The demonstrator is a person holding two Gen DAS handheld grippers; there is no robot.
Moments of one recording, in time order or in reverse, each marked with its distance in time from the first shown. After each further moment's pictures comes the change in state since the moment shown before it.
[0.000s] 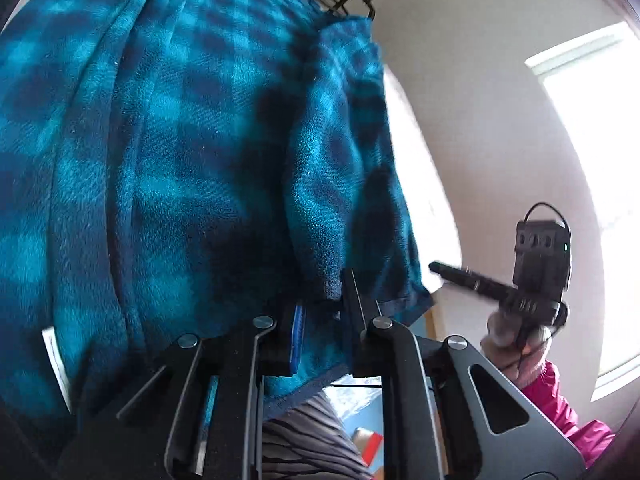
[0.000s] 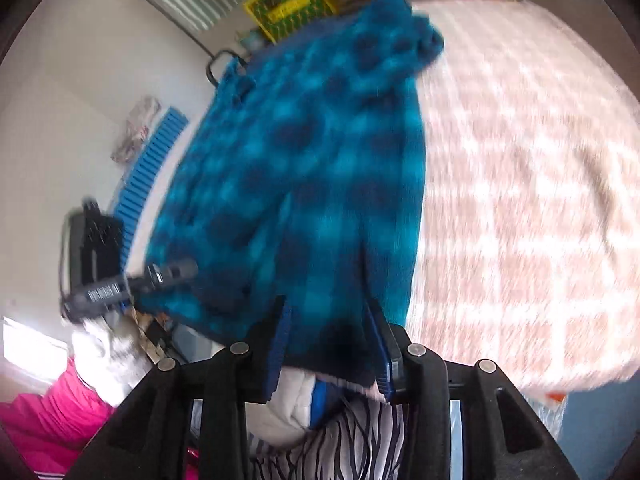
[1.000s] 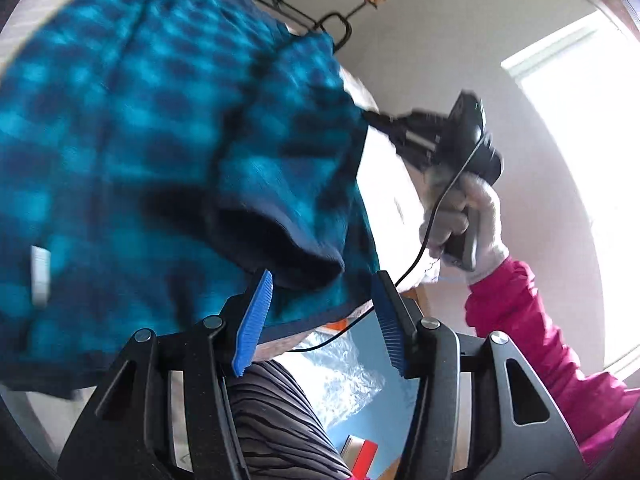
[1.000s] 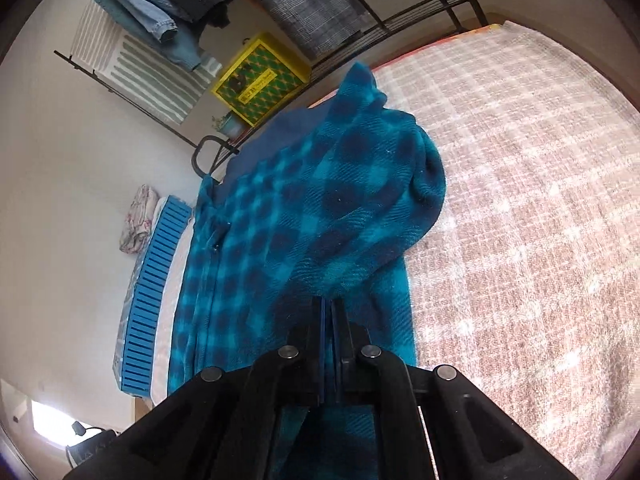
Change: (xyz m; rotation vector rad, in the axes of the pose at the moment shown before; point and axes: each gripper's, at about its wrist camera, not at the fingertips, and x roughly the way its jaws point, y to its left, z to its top) left arm -0.019 -0.045 -0.038 0.065 -0.059 -0.008; right arm 0.038 -0.043 0.148 0.190 -0.170 0.064
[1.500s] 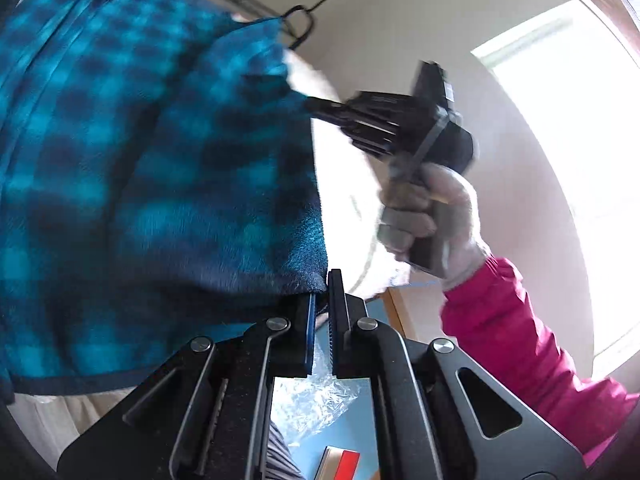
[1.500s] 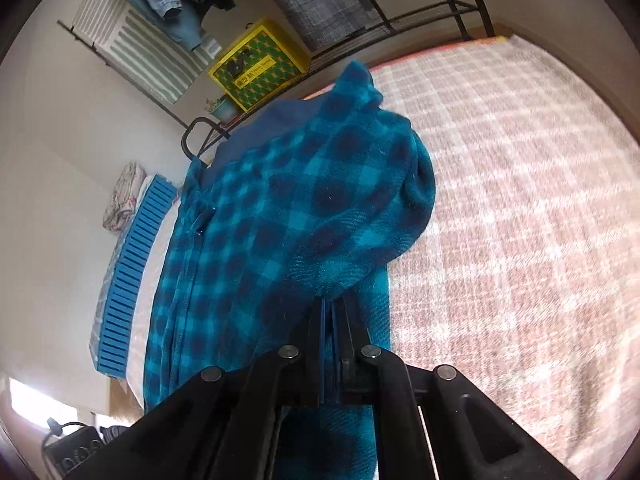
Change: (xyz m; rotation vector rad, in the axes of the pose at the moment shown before) left arm 0.035 -0.054 0.008 0.063 -0.006 -0.108; right arm -0.008 0.005 0.006 -0.107 0.034 -0.083
